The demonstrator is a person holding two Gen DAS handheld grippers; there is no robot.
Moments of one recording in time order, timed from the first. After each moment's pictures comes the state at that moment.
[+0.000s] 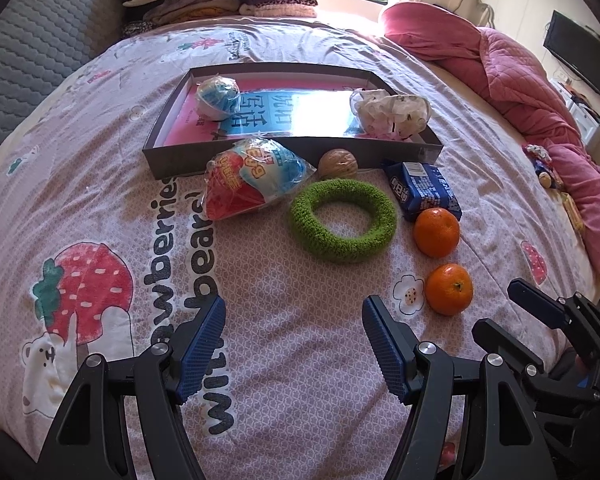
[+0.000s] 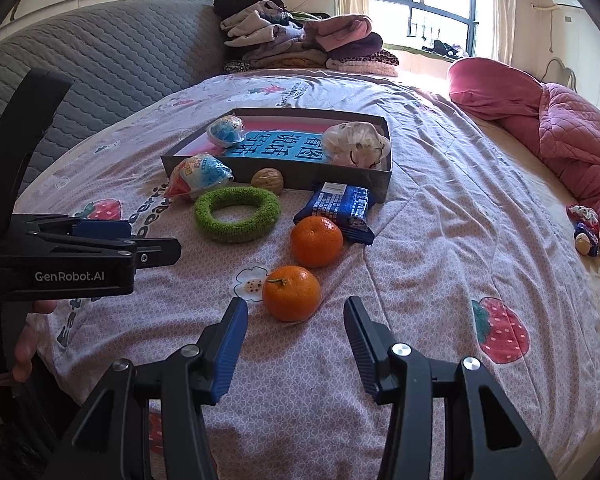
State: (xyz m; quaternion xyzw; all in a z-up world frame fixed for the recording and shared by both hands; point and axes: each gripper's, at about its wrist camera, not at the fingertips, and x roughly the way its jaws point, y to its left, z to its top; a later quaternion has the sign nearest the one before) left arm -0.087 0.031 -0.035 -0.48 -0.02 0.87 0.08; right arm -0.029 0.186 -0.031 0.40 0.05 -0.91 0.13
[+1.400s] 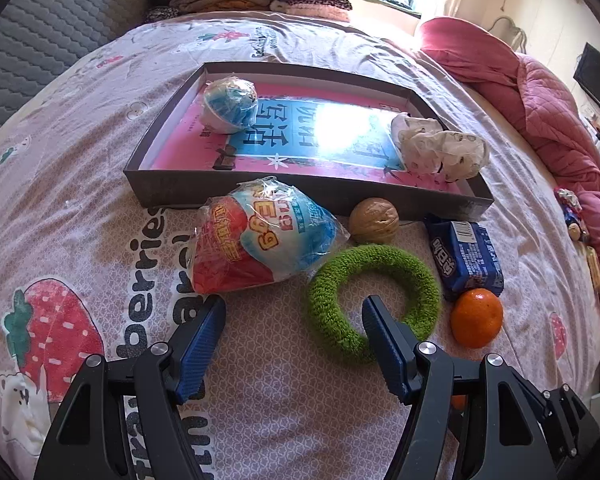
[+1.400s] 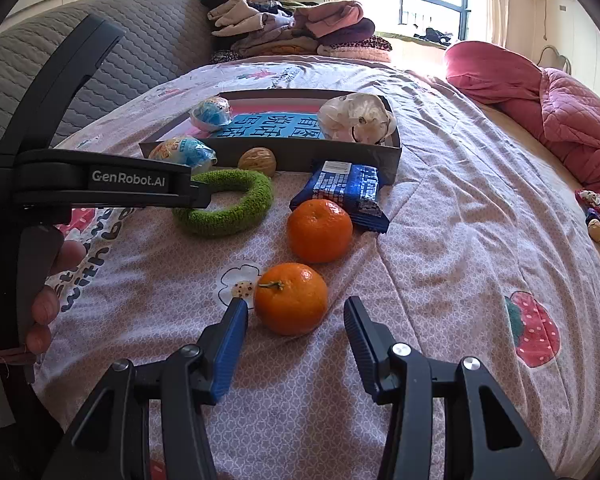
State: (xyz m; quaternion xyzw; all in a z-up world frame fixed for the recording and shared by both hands) left arm -0.155 0.033 -0.055 -0.49 -0.07 0.87 0.03; right arm -0.053 0.176 -0.059 0.41 0.04 -0.90 0.11
